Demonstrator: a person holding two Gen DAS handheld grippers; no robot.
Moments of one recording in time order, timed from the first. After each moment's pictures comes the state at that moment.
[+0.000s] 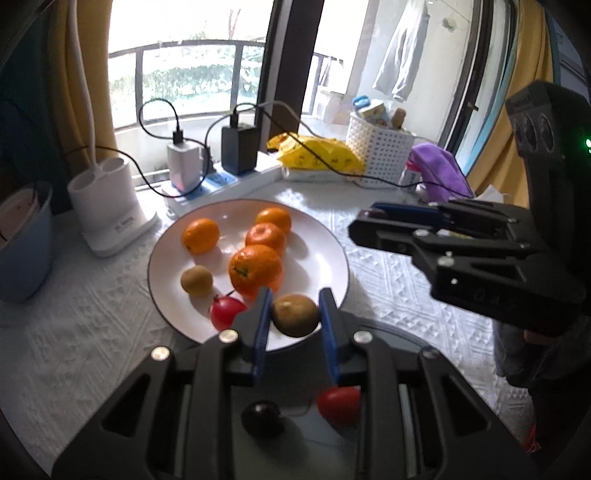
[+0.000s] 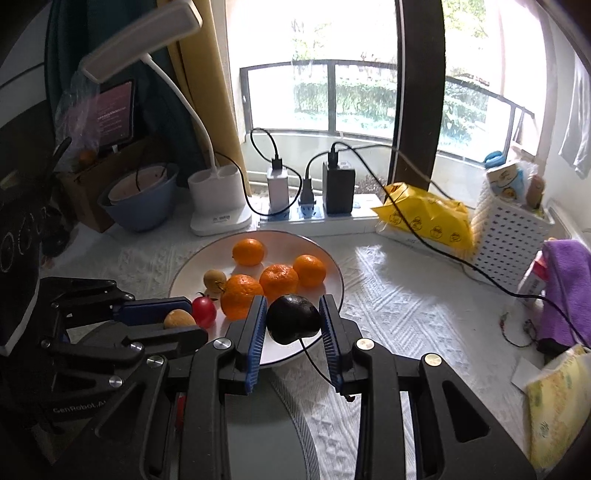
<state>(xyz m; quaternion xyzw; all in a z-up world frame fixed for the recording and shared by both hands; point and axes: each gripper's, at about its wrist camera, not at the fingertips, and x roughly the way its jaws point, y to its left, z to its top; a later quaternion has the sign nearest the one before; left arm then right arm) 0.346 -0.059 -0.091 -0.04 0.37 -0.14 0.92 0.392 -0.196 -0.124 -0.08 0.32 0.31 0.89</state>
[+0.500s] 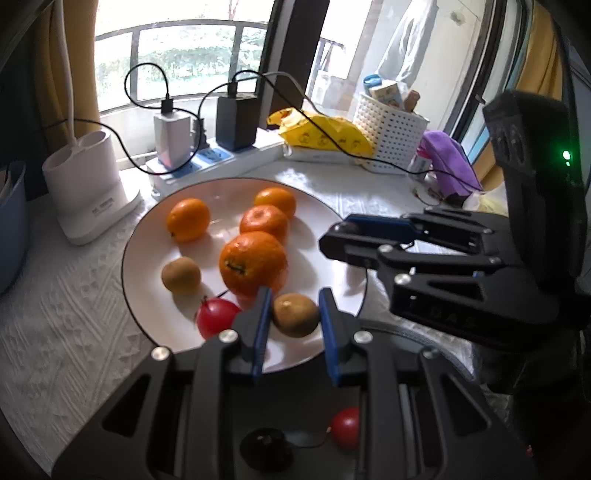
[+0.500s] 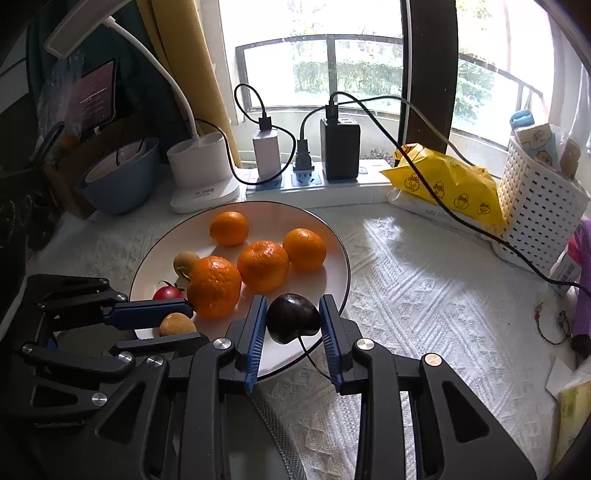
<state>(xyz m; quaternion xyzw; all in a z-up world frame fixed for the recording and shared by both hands) 0.371 -0.059 -0.114 -0.06 0.40 -0.14 0.90 0.425 -0.184 -0.165 -0.08 0.36 0.31 0.88</state>
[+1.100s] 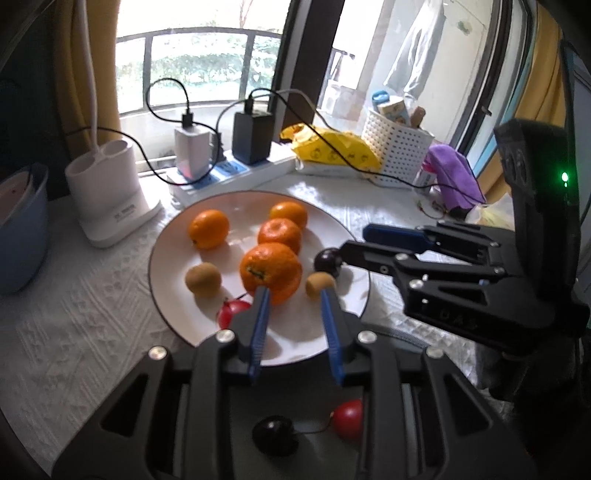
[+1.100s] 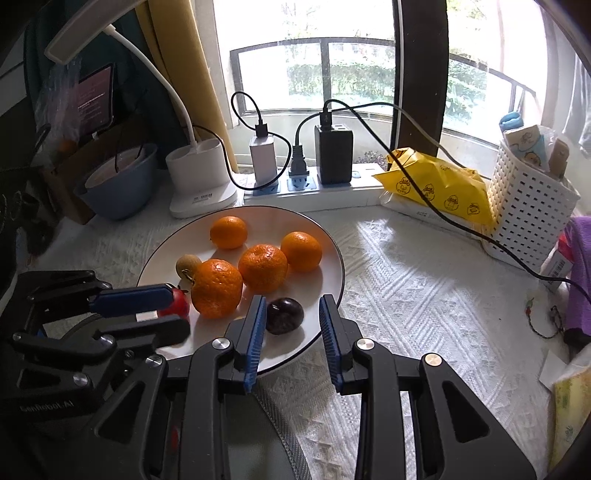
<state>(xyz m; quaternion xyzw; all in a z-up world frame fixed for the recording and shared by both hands) 0.357 -0.047 -0.098 -0.07 0.38 -0.12 0.91 0.417 -0.188 -0.155 -0.07 0.36 0.30 0.88</state>
